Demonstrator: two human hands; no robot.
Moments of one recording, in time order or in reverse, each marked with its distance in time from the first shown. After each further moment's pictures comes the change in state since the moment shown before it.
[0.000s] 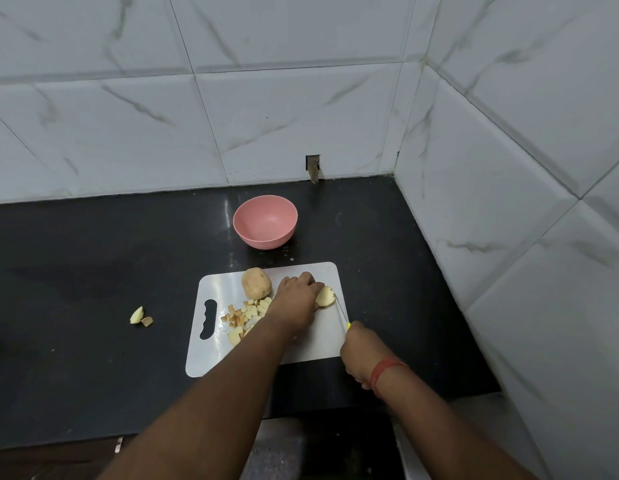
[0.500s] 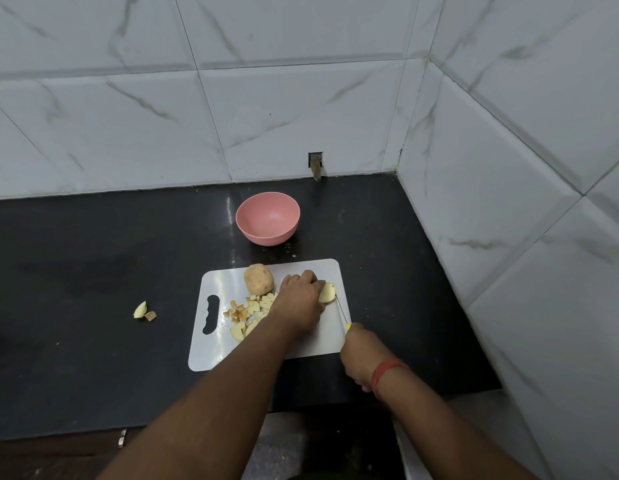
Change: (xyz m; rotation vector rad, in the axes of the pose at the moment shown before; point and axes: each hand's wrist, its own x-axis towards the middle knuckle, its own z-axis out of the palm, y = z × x) left_hand -0.004 0.004 0.003 0.001 0.015 -0.026; right_hand -0.006 -0.001 0.006 0.004 -0.019 0.006
